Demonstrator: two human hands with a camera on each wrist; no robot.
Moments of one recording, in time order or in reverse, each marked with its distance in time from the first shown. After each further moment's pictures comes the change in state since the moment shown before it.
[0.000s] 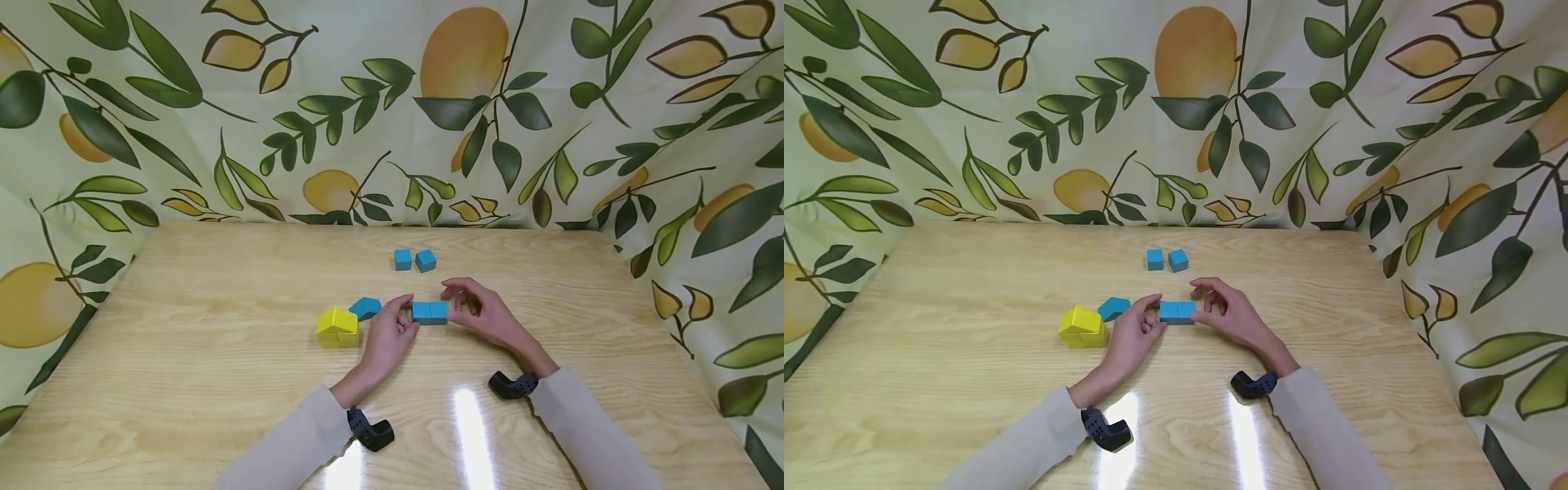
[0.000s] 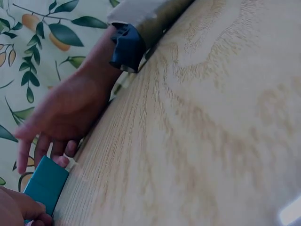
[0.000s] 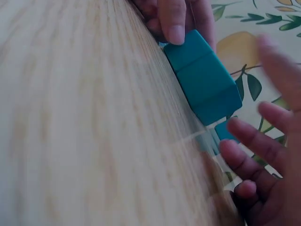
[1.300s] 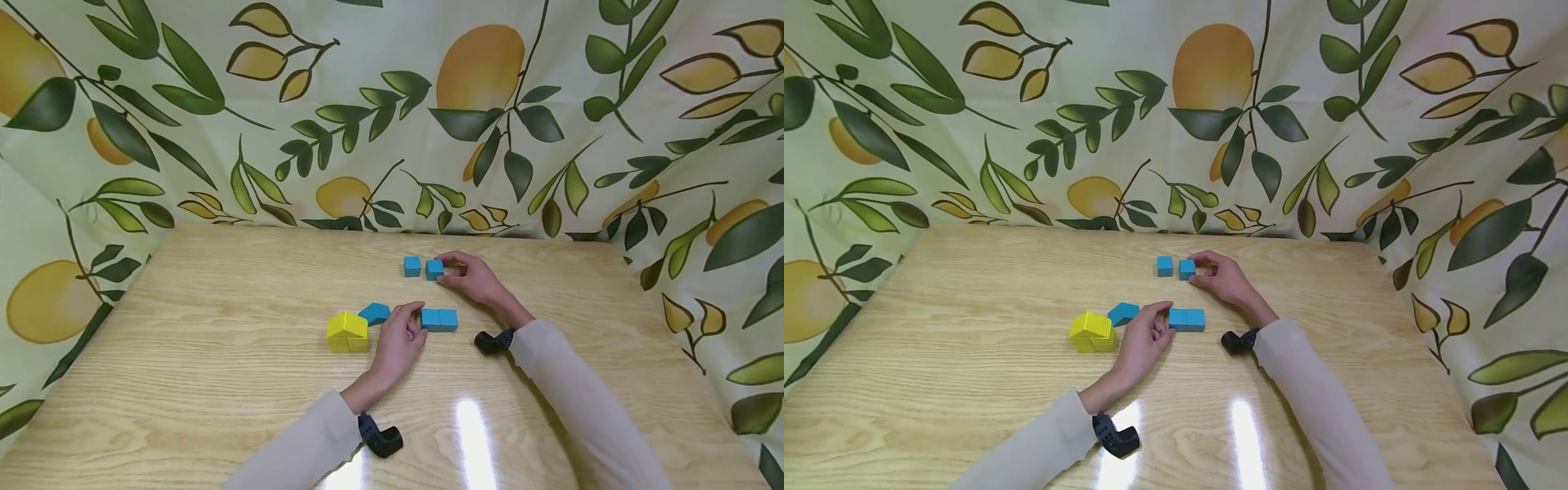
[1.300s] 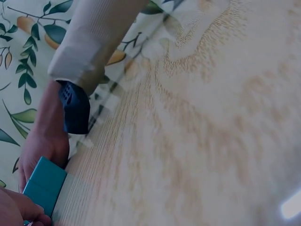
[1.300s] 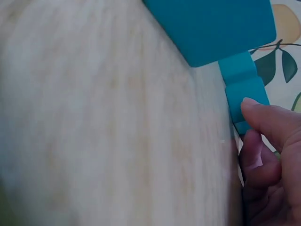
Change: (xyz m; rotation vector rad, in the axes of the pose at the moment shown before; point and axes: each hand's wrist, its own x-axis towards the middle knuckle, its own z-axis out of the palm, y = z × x) left_hand -0.002 0.000 -0.003 -0.010 -0.007 0.026; right_hand 0.084 0.051 -0.003 -0.091 0.011 0.308
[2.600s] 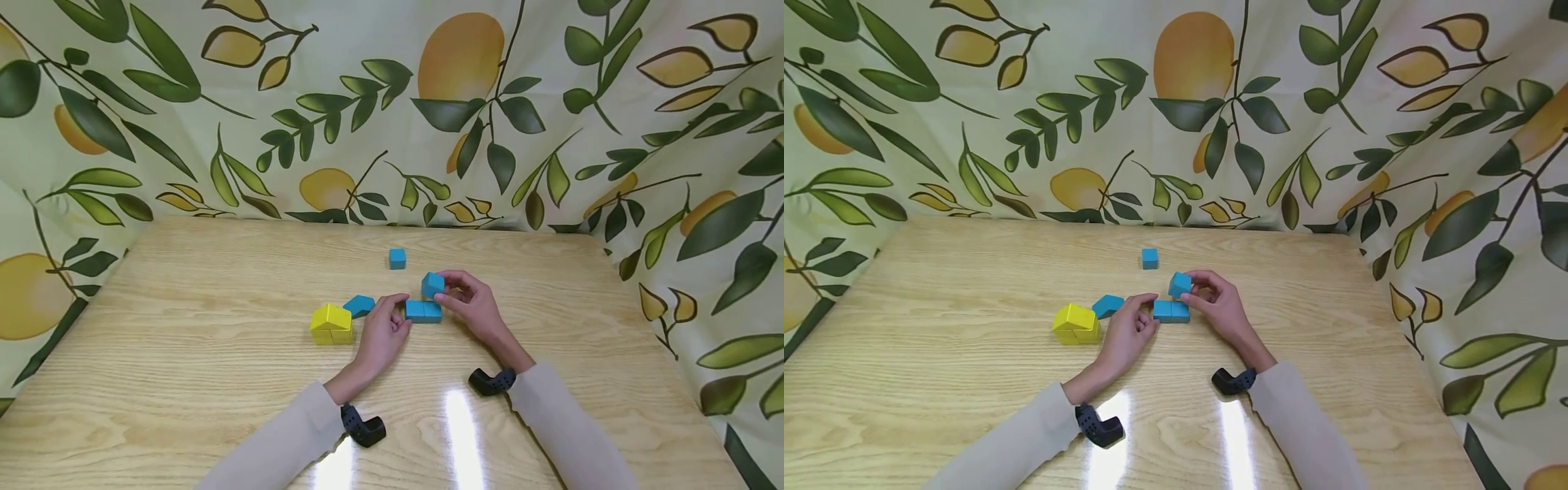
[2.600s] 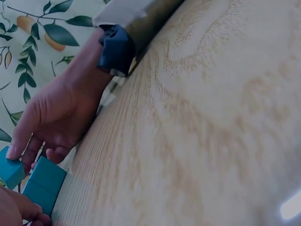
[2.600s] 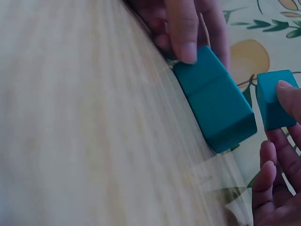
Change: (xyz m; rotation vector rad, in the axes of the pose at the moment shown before) left_hand 0.001 -0.003 0.001 0.024 0.001 0.011; right_hand -0.088 -0.028 0.012 0.400 0.166 -0.167
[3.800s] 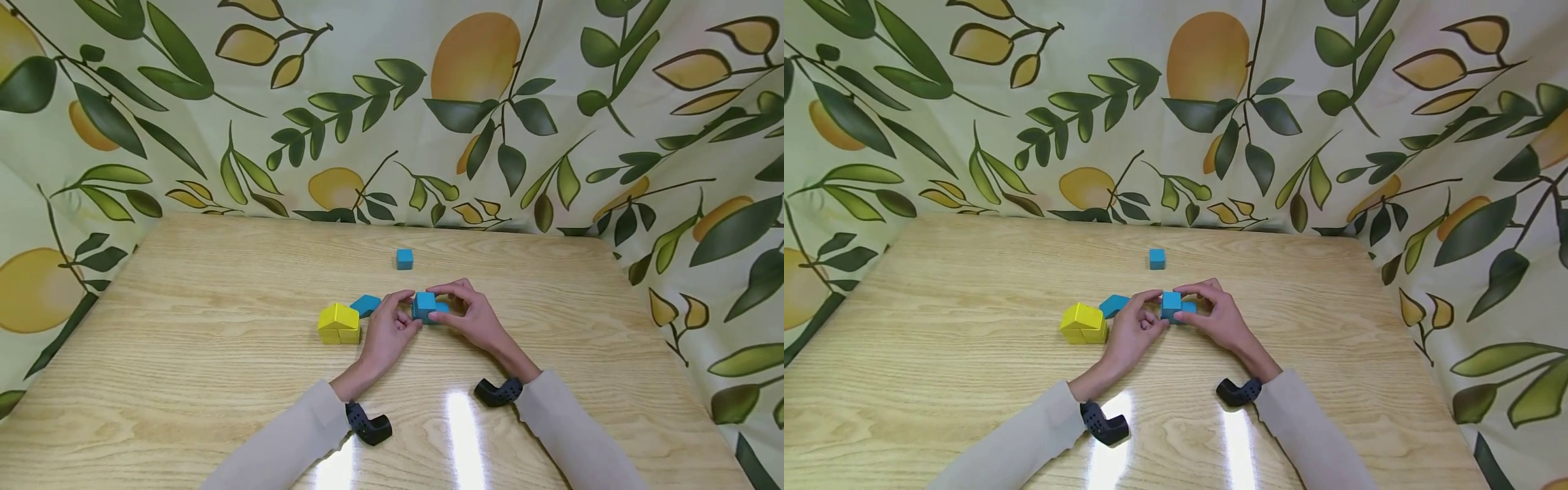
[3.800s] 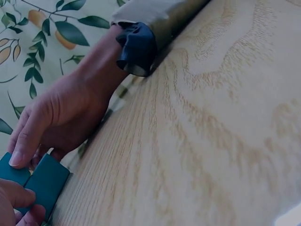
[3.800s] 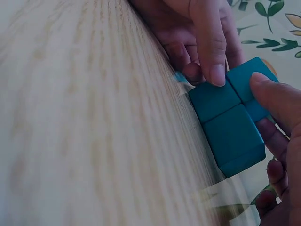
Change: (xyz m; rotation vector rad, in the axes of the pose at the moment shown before) left_hand 0.002 0.001 -0.006 -0.161 -0.024 -0.049; right_hand -0.002 0.023 0.009 -0.183 -0.118 -0.088
